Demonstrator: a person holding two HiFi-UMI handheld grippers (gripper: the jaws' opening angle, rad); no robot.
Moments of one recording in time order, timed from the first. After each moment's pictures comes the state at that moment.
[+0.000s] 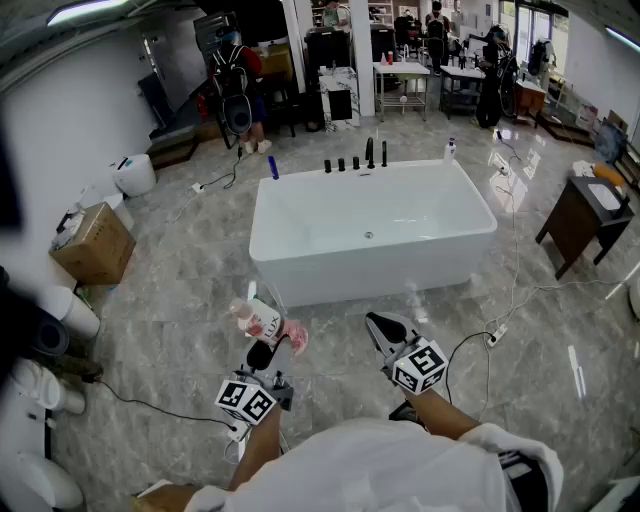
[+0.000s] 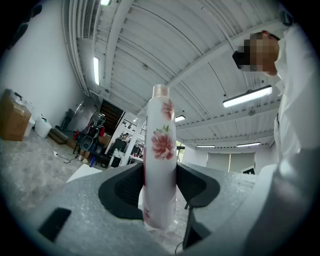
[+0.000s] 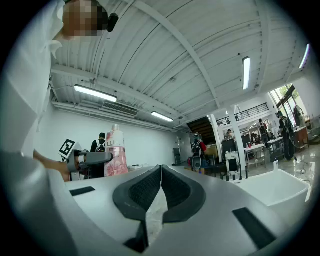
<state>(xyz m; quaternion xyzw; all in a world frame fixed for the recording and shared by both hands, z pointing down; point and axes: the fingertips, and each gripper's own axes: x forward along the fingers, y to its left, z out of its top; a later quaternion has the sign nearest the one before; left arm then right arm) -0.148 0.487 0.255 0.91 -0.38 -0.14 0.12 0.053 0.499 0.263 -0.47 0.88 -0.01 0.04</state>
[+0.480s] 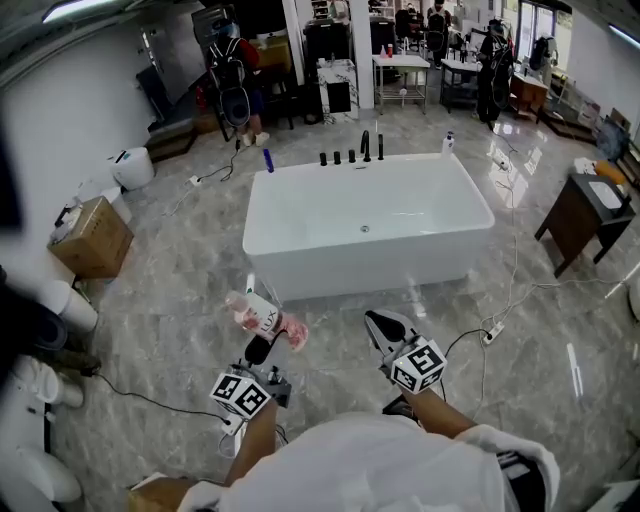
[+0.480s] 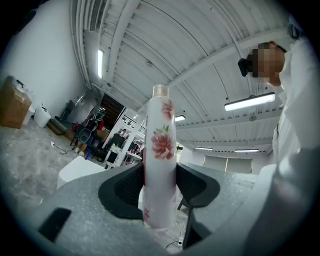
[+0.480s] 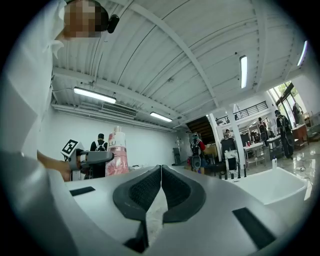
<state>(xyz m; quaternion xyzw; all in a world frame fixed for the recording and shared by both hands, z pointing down) -0.121 0.477 0.258 0.91 -0.36 -0.15 0.15 0.079 0.493 0.270 -0.47 0.88 -0.02 0.05</state>
